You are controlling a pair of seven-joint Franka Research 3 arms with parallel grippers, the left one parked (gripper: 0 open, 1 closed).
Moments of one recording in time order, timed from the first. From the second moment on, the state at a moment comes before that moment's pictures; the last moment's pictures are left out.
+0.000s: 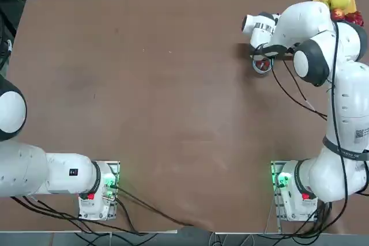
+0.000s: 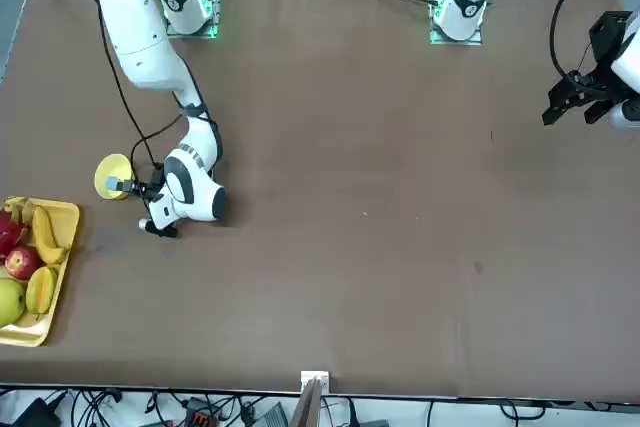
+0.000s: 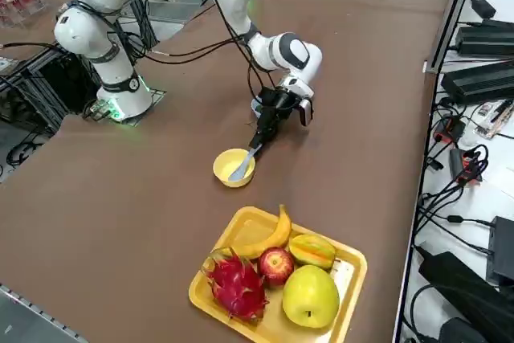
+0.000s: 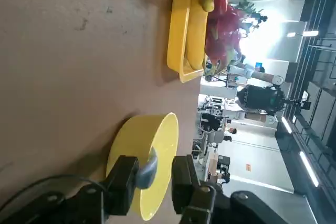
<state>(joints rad) 0.33 0.86 -0.05 -1.66 -1.00 1.58 0.91</state>
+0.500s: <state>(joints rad) 0.33 0.86 -0.05 -1.66 -1.00 1.58 0.91</state>
